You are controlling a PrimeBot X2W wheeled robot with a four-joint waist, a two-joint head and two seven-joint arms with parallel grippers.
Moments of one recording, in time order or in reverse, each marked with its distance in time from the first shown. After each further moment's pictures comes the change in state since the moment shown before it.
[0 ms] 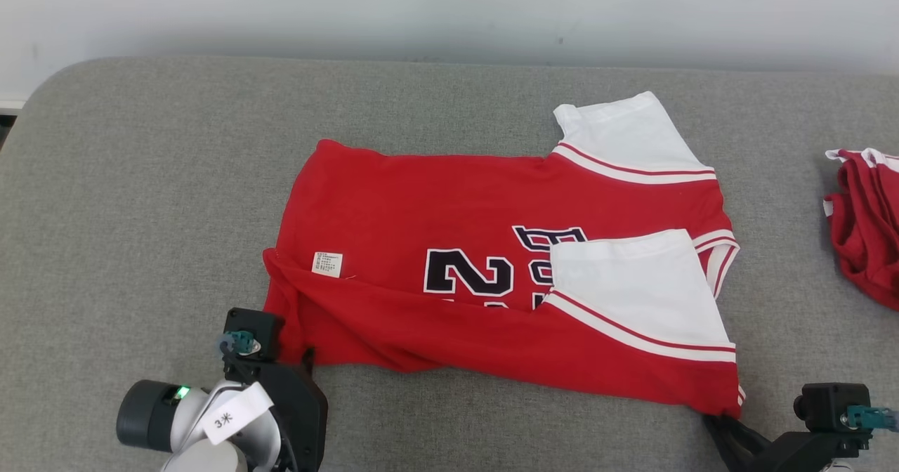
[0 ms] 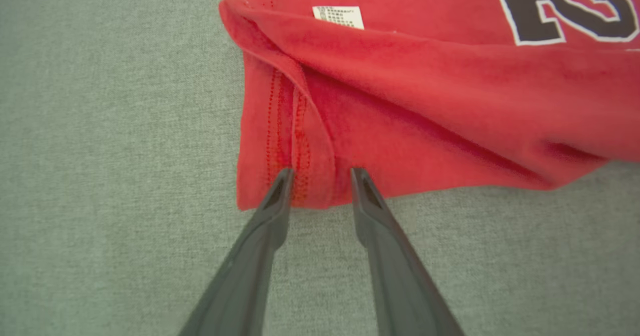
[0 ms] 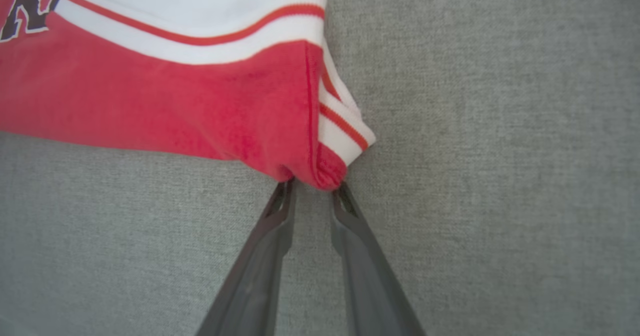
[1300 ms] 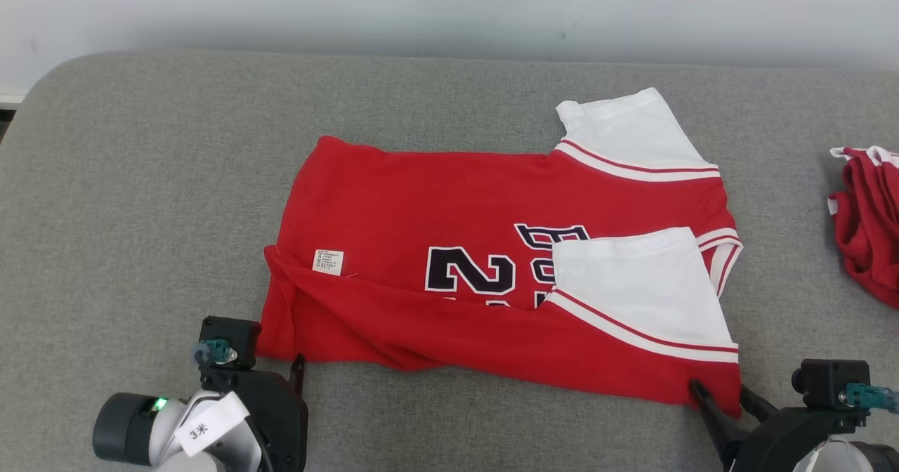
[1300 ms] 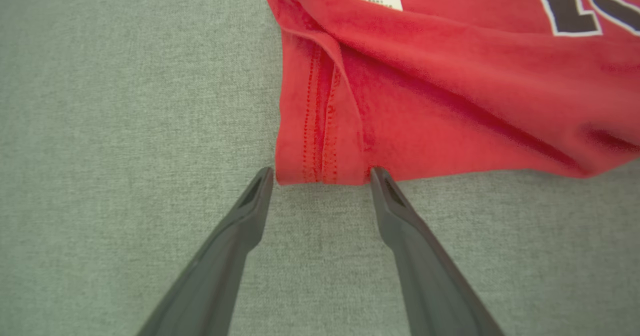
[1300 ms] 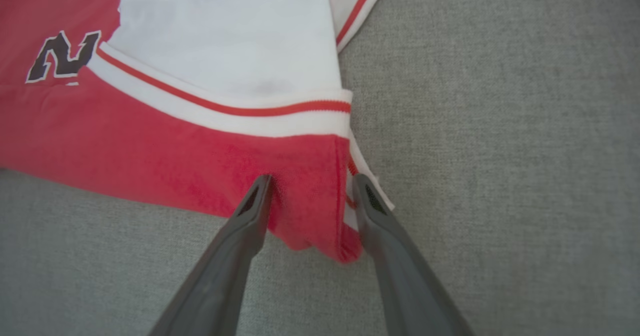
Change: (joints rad) left arm 0.042 0.035 0.046 -0.044 0.004 0.019 0.009; right arm -0.063 0.000 0.015 0.020 -0.019 0.000 -0.072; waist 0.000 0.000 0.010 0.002
